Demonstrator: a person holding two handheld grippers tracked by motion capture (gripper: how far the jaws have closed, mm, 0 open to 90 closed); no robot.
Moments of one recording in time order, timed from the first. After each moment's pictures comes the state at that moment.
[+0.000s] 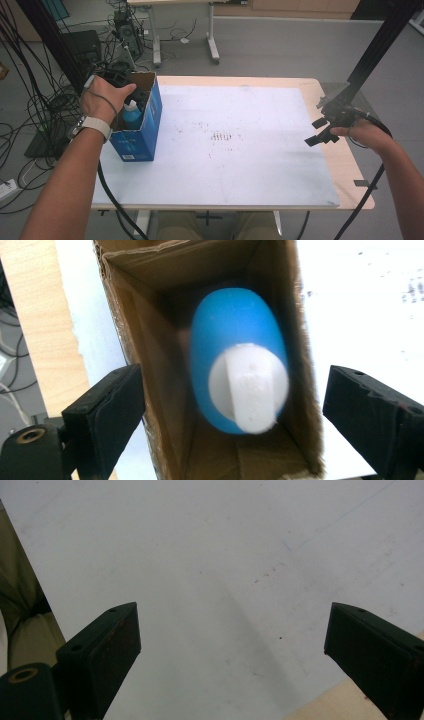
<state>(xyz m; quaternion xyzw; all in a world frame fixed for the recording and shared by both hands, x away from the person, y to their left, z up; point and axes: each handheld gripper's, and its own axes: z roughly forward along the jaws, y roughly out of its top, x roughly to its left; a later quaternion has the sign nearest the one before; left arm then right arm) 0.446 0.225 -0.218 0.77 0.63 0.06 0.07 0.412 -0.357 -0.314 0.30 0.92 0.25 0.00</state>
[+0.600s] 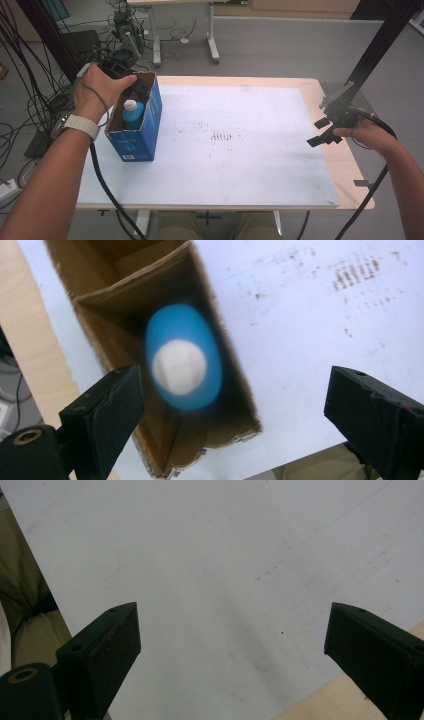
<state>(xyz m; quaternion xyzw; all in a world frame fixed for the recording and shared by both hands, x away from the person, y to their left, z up) 0.425 0.197 -0.177 0.83 0.55 0.06 0.10 0.404 -0.358 -0.306 0.30 0.92 0.25 0.01</state>
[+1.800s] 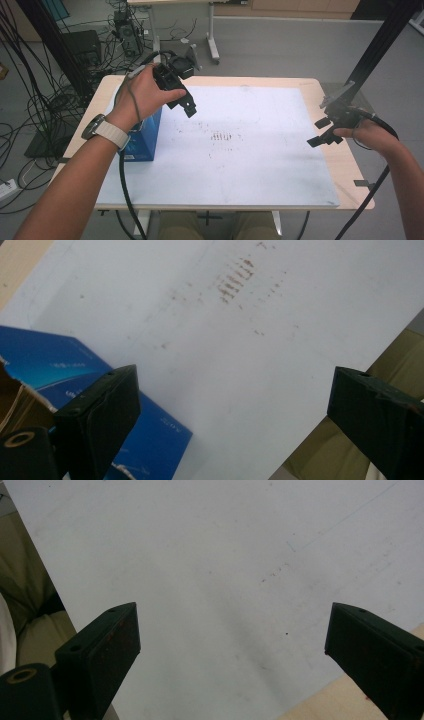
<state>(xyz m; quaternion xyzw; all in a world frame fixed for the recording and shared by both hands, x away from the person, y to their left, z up) 0.398 0.079 -0.176 0.94 0.32 0.07 0.10 0.399 -0.354 -0.301 0.30 0.92 0.25 0.01</state>
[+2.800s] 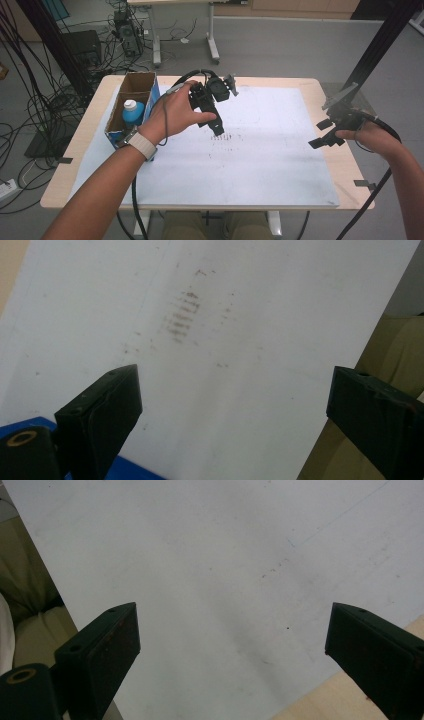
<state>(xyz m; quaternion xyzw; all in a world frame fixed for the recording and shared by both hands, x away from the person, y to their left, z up) 0.379 0.013 -0.210 0.97 0.20 0.08 0.11 0.393 -0.358 -0.301 0.31 0.92 0.25 0.01</state>
